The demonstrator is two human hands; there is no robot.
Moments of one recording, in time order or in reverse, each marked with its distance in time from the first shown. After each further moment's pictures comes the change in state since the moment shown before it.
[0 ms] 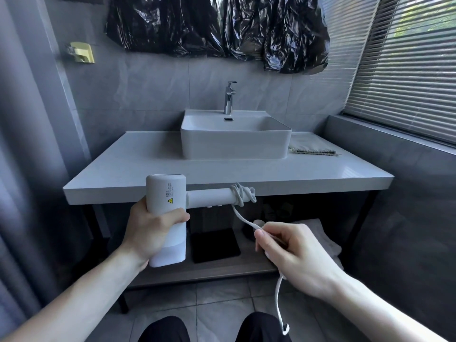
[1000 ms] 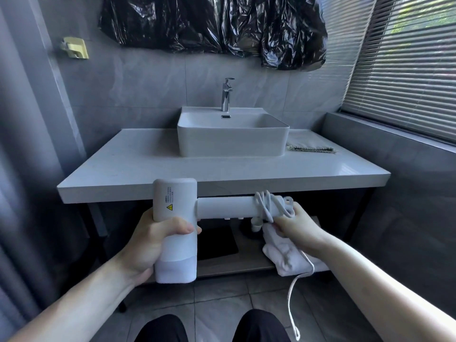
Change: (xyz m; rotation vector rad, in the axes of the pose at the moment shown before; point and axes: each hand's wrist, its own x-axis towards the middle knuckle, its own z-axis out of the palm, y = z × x) left_hand -0.024 0.006 0.003 -0.144 -0.355 -0.105; right_hand 0.062 0.067 -0.014 0.411 -0.012 0.209
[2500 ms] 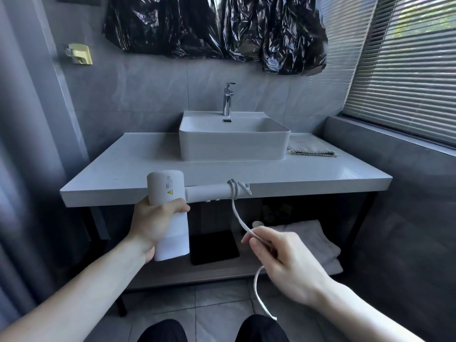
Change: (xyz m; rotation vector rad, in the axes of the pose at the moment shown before) left_hand 0.042 0.004 -0.005 0.016 0.389 -0.049; right_hand -0.066 -0.024 0.043 -0.554 0.039 -0.309
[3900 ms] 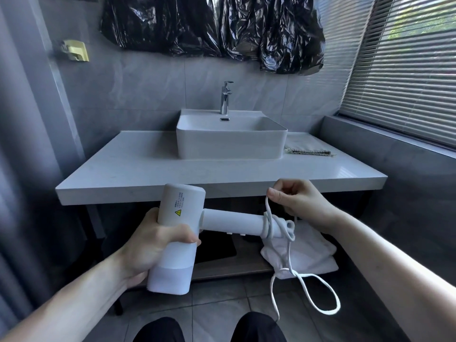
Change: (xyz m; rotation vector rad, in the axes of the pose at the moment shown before) left_hand -0.055 0.013 -0.009 0.104 -0.477 -0.008; right_hand 0.078 0.039 -0.065 0.423 -0.038 0.219
